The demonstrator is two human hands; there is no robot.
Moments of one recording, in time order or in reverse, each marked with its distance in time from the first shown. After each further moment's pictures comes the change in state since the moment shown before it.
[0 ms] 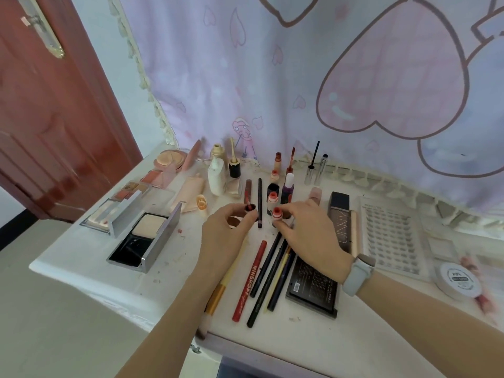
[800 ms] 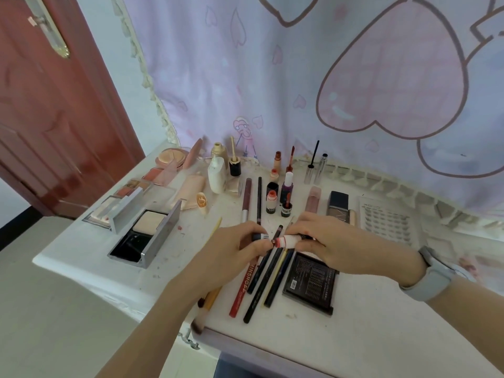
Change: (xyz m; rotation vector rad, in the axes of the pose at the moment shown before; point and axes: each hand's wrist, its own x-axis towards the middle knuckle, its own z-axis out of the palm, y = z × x) left_hand -0.022 0.012 -0.019 0.135 -0.518 0.143; right_hand -0.009 0.008 -0.071 0.117 -0.628 -0.267
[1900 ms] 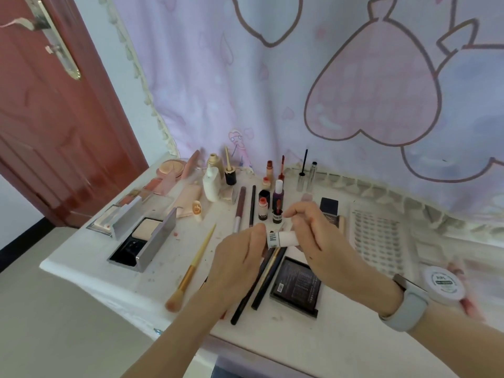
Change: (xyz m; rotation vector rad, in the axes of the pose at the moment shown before) left_hand -0.002 0.036 0.041 0.069 0.345 0.092; right_hand -0.020 -0.025 0.017 0.577 0.515 0.010
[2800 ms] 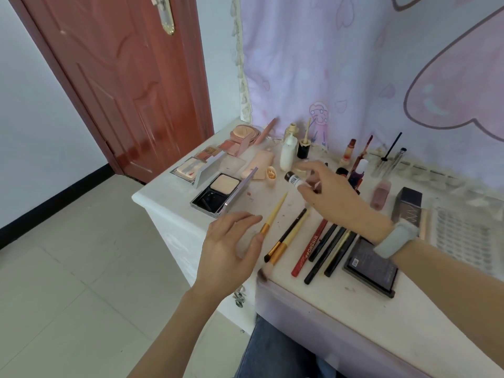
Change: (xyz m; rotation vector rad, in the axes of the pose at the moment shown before) left_hand -0.088 -0.069 -0.078 0.275 0.379 0.036; right_hand 0.078 -0.007 0.080 -0.366 -0.165 -0.007
